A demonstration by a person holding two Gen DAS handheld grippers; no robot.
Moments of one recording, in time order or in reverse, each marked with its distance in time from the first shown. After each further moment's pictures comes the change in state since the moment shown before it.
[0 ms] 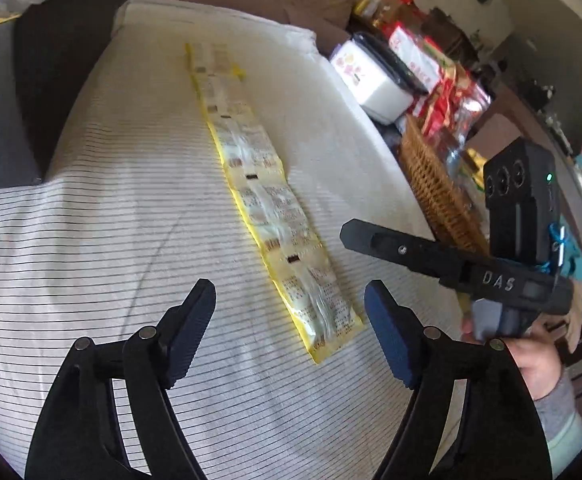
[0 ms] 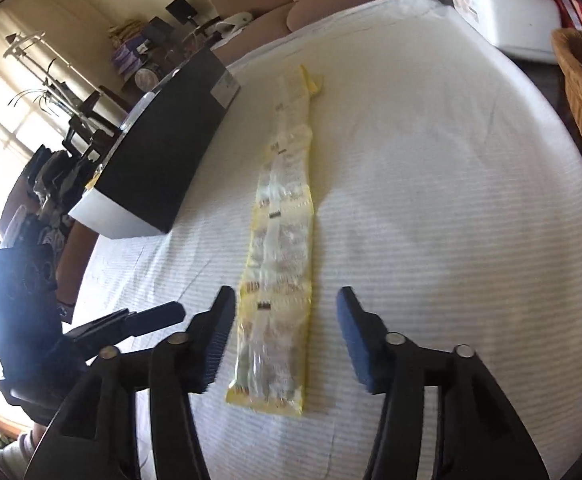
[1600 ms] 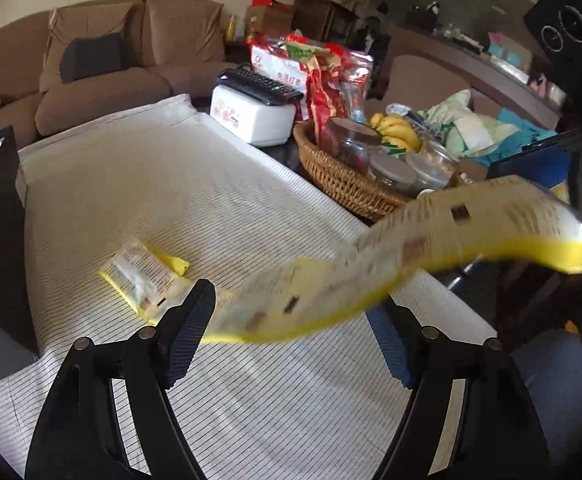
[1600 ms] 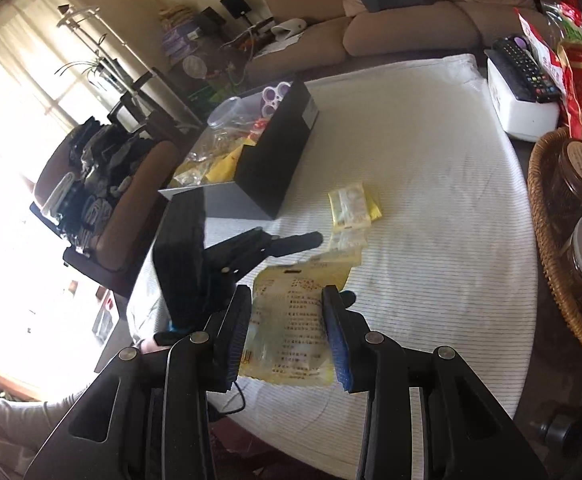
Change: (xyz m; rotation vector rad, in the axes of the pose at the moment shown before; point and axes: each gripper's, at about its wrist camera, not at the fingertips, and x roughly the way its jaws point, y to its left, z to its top) left arm -0.029 -0.095 0.009 0.543 -0.051 -0.111; right arm -0.169 0.104 -0.002 -0.098 0.031 0.071
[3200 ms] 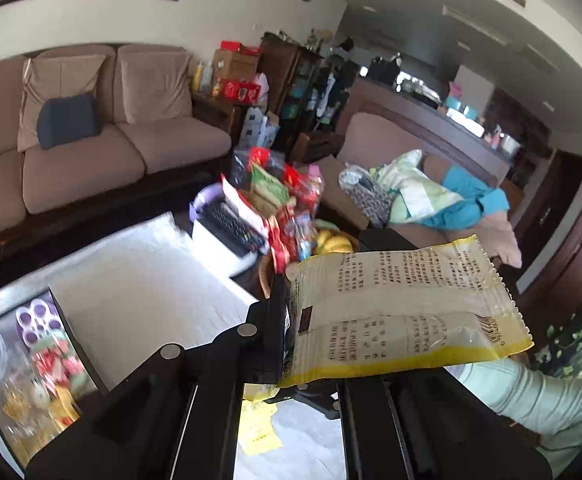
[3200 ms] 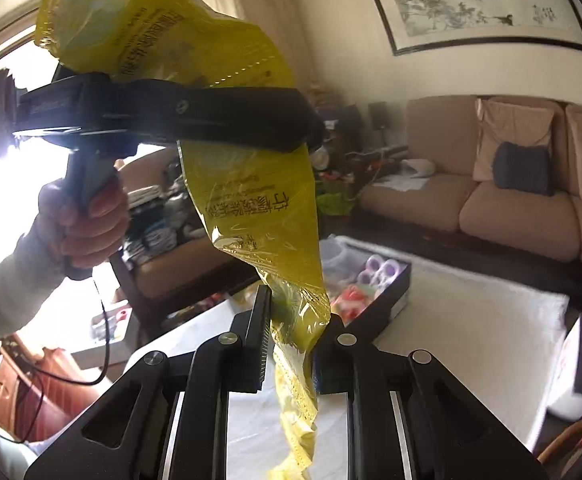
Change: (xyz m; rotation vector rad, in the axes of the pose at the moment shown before) left arm -0.227 0.009 0.267 0.020 -0.085 -0.119; right arm -0.009 0.066 0.157 -0.537 -0.369 0.215
